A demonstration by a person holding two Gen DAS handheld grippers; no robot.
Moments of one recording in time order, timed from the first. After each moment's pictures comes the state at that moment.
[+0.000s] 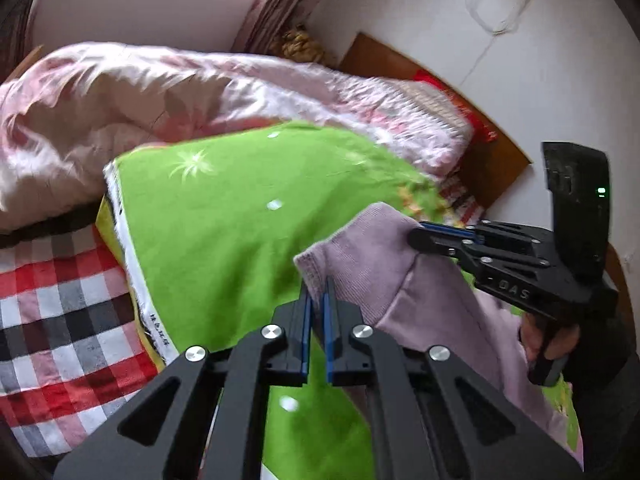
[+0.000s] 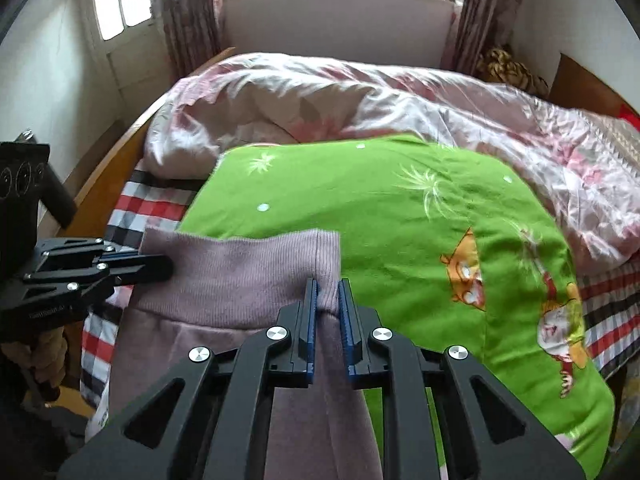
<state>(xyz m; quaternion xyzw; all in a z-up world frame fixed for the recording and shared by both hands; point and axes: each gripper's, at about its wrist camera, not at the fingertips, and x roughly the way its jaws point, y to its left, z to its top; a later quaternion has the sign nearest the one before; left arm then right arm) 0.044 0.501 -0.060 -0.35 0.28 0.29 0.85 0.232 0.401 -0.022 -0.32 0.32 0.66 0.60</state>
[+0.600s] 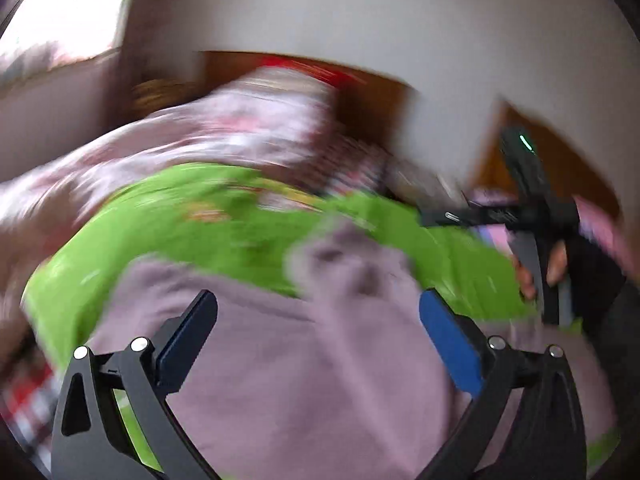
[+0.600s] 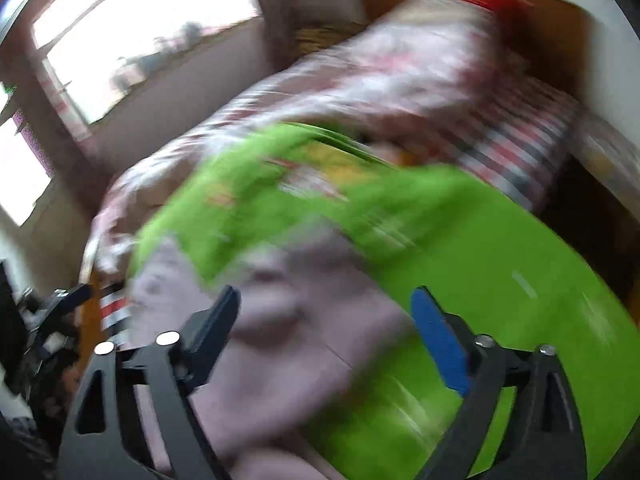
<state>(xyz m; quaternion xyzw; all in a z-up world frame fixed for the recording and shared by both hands) 0.145 0.318 0.033 -0.11 0.31 0.09 0.94 0.391 0.124 0.007 -0.08 0.45 0.47 0.75</state>
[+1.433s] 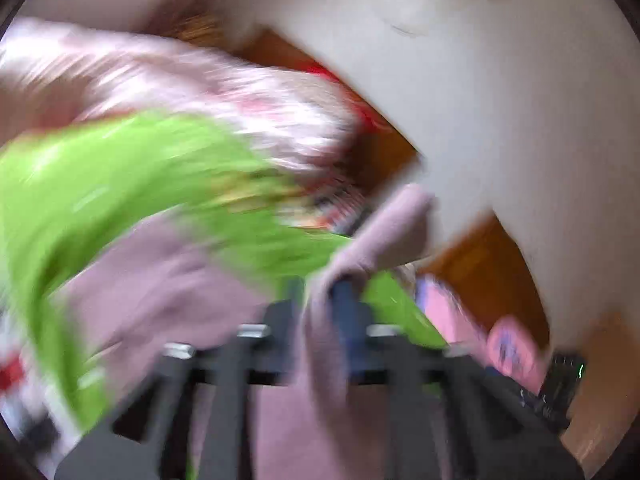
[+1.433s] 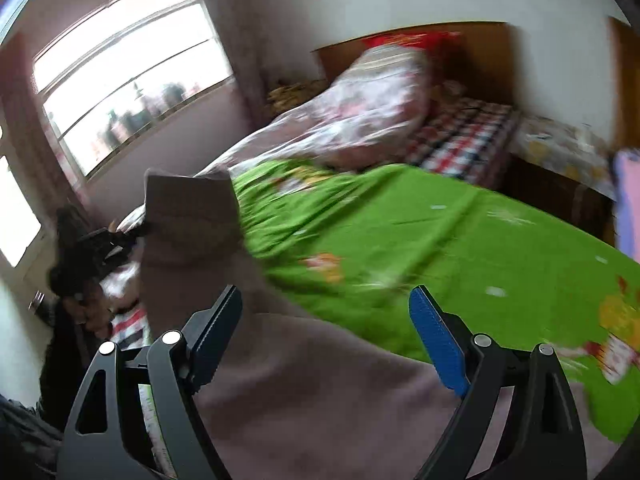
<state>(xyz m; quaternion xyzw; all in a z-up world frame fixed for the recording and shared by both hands) 0.045 0.451 -0.017 -0.43 0.22 0.11 0.87 0.286 0.002 0.034 -0.02 0.37 0.47 0.80</state>
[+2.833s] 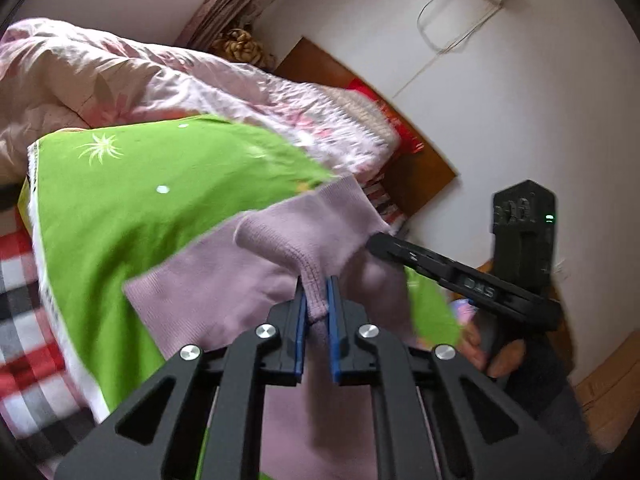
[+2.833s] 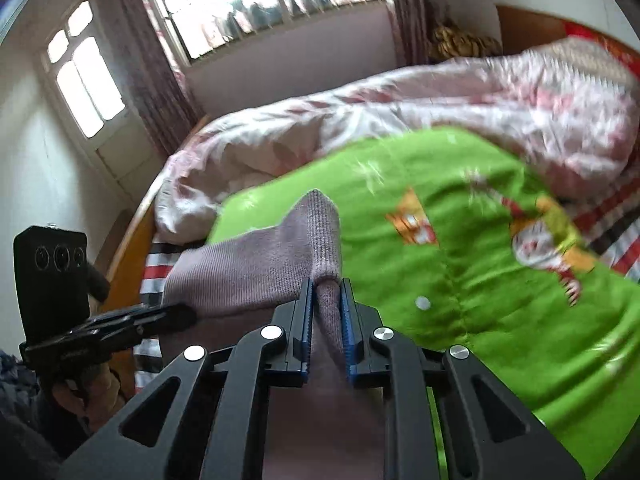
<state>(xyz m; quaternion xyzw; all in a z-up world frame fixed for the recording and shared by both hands) 0.029 0.444 -0.020 -0.40 0.18 0.14 0.89 0.276 0.311 0.017 -0.16 0.37 0.66 0.64</state>
